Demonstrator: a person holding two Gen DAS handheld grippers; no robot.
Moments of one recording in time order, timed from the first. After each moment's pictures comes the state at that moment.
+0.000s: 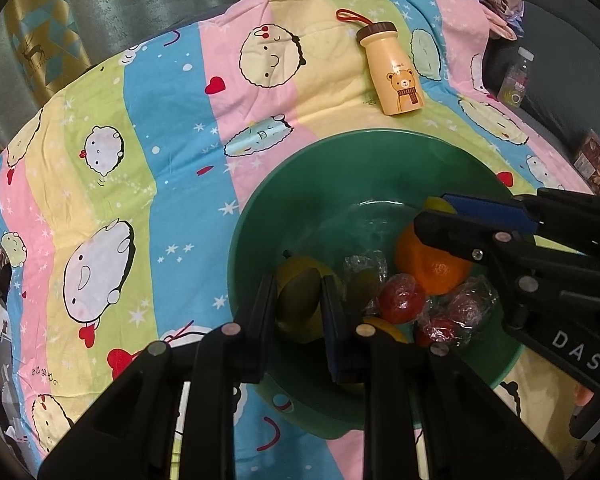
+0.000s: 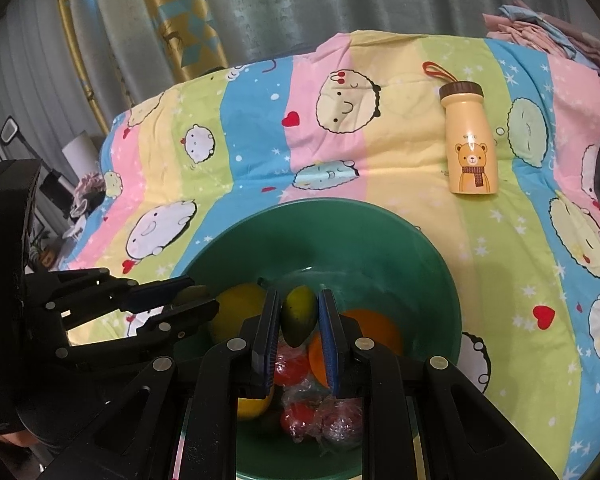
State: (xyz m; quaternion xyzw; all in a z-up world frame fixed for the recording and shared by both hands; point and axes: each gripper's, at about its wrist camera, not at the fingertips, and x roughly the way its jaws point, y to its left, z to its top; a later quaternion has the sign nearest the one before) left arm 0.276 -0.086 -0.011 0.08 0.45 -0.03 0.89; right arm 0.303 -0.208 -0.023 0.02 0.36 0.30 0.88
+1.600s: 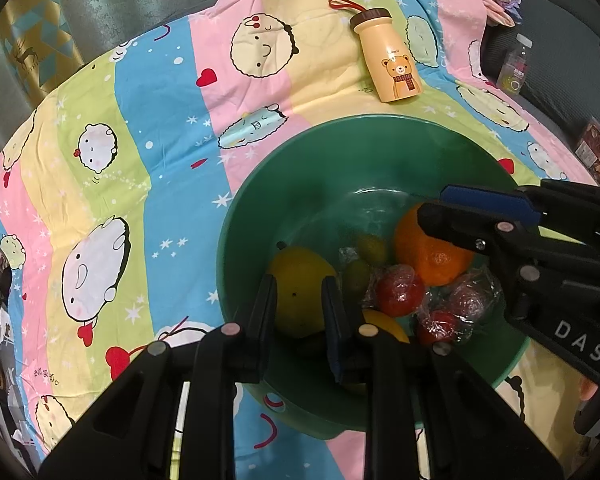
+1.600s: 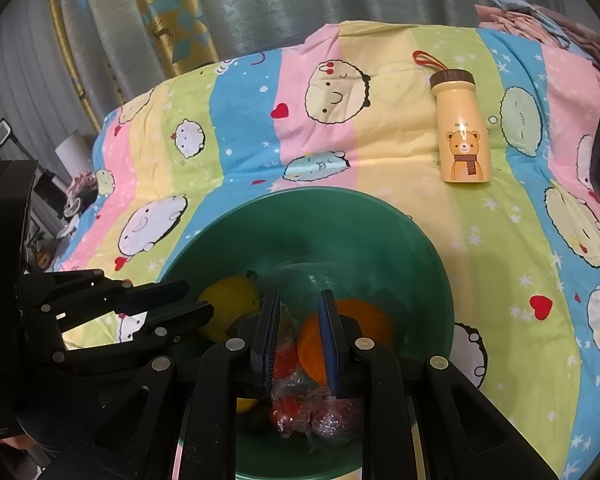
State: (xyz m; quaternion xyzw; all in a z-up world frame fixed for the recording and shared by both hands) left arm 0.279 -0.091 -0.017 0.09 0.46 -0.03 0.88; right arm 0.304 -0.213 -0.028 0.02 0.37 0.28 0.88
